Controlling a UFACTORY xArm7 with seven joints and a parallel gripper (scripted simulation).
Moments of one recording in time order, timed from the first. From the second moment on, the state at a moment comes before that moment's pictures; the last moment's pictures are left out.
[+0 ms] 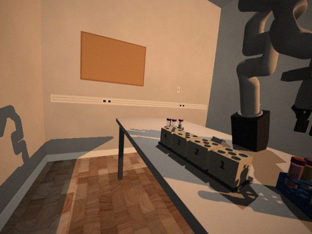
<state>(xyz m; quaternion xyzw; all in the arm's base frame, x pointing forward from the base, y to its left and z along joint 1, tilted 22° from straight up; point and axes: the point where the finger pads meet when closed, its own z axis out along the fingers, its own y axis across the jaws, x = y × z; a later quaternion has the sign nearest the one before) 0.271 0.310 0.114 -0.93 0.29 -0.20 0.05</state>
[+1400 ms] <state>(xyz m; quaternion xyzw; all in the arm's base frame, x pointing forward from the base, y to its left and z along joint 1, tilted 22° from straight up) 0.256 0.310 0.144 -0.94 0.27 -0.18 0.06</state>
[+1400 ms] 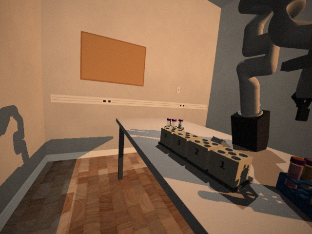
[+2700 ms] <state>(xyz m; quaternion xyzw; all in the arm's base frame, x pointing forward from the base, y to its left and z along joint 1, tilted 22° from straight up) 0.246 0.361 0.141 -0.94 -0.26 -0.19 -0.05</state>
